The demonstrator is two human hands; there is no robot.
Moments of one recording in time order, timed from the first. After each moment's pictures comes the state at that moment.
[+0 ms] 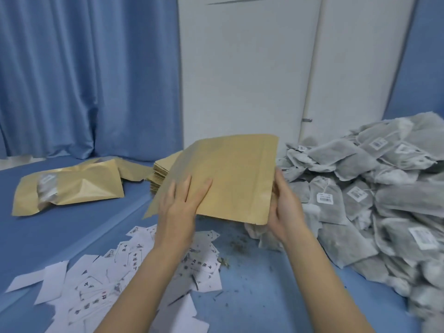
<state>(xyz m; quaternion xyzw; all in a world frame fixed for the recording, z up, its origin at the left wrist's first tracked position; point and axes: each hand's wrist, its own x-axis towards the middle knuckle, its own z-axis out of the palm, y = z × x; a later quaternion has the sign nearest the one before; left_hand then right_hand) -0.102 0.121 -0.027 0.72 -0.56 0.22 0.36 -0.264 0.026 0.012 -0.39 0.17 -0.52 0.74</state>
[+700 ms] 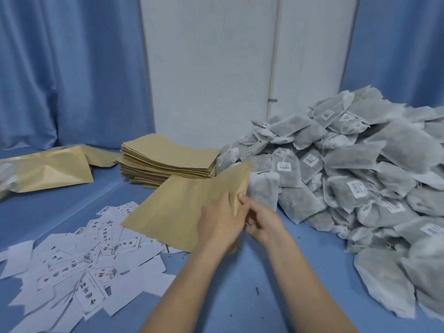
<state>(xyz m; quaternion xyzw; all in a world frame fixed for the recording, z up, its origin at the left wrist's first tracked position) -0.239 0.105 -0.067 0.74 -0.55 -0.05 0.38 -0.327 0.047 -0.073 -0.31 0.33 -0.45 0.77</state>
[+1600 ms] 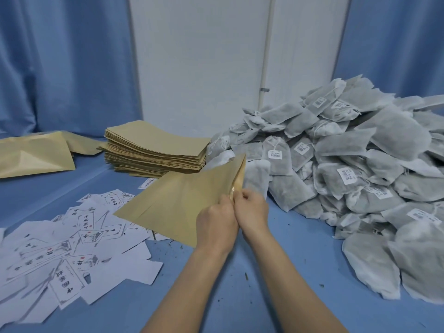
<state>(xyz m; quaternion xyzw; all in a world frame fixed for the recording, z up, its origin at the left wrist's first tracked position) -0.262 0.114 -0.095 0.69 -0.61 0.13 0.36 -0.322 0.059 -0.089 -0.63 0.49 -0.50 0.32</state>
